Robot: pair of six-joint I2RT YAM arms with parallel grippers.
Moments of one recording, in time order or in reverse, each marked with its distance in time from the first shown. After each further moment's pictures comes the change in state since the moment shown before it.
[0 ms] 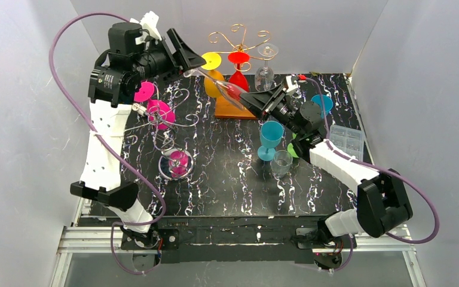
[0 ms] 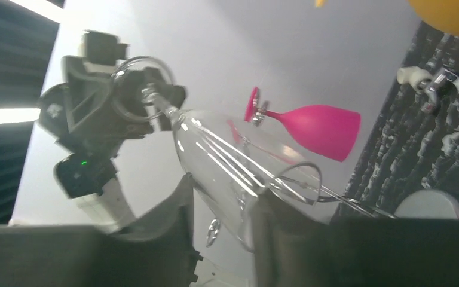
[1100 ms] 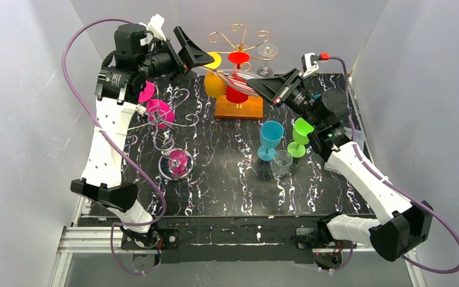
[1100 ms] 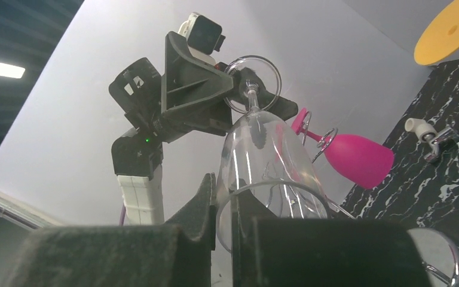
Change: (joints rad) left arm 0.024 -0.021 -0.131 0.158 0.116 -0.112; right arm 0.009 -0.187 0.232 -0.311 0.011 -0.180
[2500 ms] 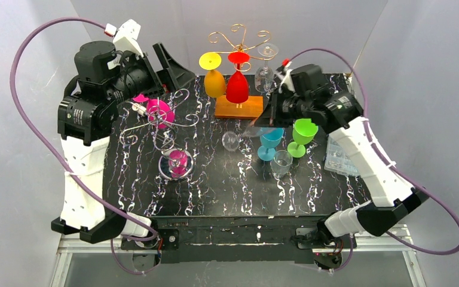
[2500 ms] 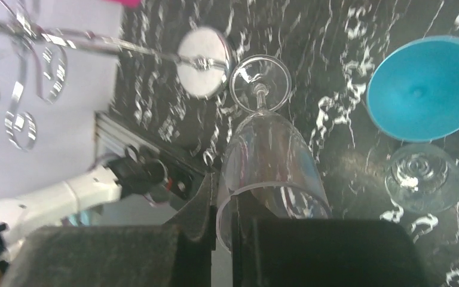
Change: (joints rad) left arm -0.019 -0.215 0.021 -0.163 -0.161 0.258; right arm 0.042 0.188 0.636 -1.469 0.113 -0.645
